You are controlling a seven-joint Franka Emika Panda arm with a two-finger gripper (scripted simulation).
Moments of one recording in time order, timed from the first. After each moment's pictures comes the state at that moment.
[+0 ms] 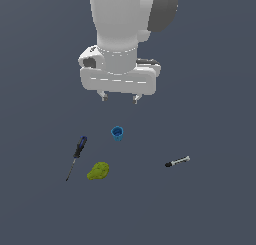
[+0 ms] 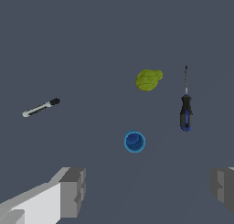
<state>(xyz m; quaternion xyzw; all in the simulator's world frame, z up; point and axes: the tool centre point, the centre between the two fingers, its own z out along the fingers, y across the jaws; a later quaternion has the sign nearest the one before) 0.007 -0.025 0.324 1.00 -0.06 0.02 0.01</state>
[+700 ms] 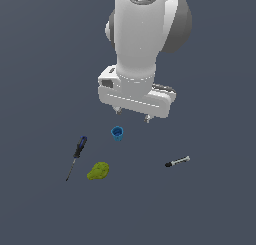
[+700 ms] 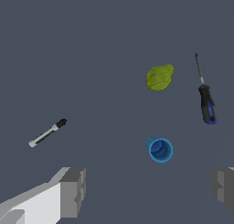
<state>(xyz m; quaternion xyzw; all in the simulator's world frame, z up) 0.041 0.015 0.286 0.99 -0.16 0.01 0.00</state>
